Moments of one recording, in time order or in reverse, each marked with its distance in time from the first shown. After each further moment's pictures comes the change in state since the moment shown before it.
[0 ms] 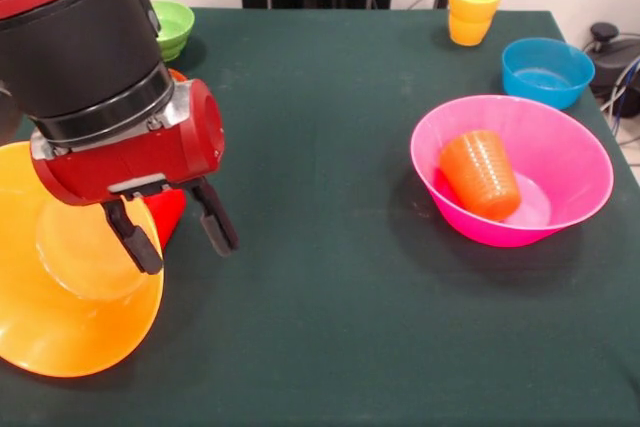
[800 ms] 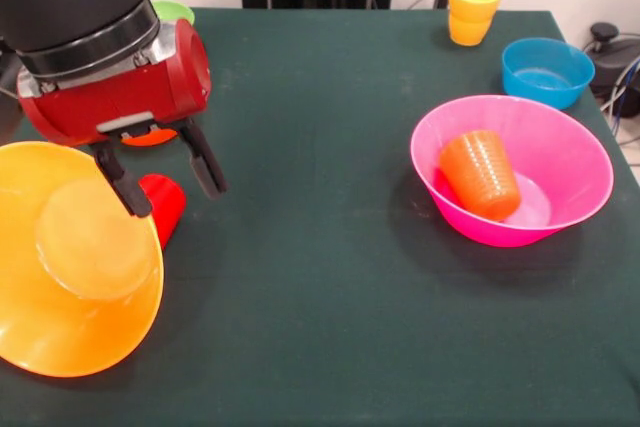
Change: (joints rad) arm -0.047 -0.114 0.000 0.176 -0.013 -0.016 0.000
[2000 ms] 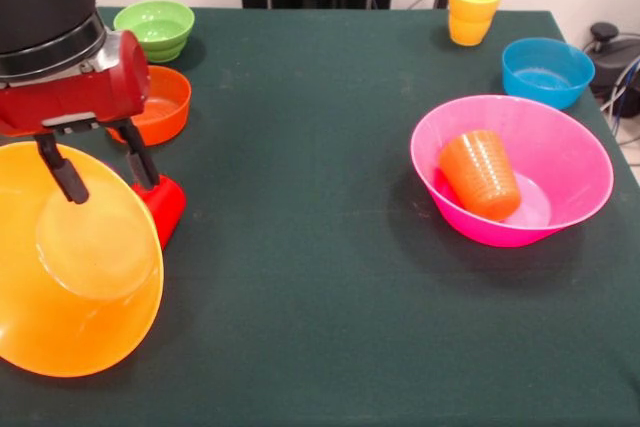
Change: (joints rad) arm -0.068 -0.022 0.009 0.071 -0.129 -0.042 0.000
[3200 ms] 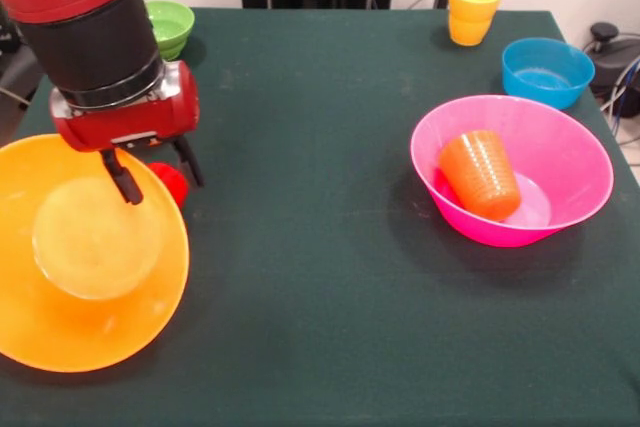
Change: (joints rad) arm -0.021 0.001 0.001 0.169 -0.060 -0.096 0.000
